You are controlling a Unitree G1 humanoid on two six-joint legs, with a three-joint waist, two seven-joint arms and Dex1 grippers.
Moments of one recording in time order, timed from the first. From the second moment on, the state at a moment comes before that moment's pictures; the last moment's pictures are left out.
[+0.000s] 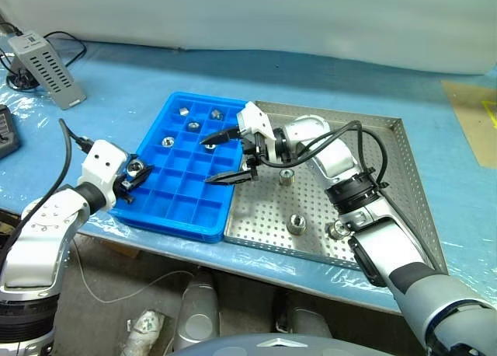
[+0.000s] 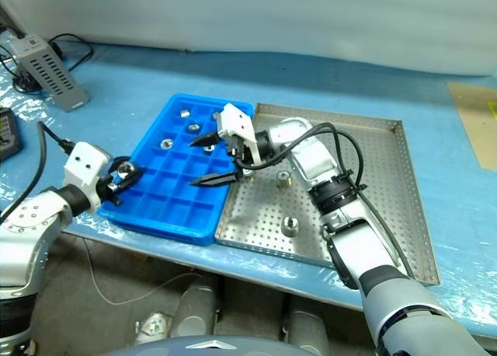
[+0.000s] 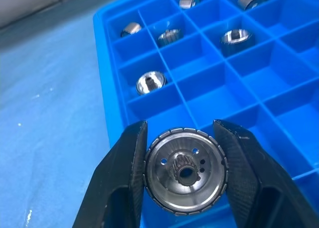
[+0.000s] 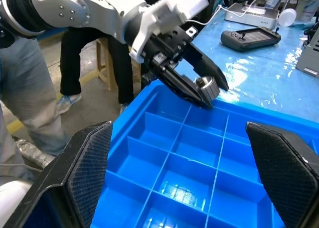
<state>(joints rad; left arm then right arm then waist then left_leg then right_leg) -0.07 0.63 0.24 -0.33 -0.18 0.53 -0.60 -0.92 -0.26 0.34 0.34 0.26 0.22 1.31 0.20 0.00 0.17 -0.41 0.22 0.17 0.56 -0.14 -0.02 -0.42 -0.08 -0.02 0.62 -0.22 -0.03</state>
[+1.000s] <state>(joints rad) -0.39 0.67 0.12 -0.13 -0.28 0.47 -0.76 -0.82 -0.35 0.30 0.19 0.24 0.29 1.18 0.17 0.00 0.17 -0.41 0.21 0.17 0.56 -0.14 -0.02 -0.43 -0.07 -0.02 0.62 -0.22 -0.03</state>
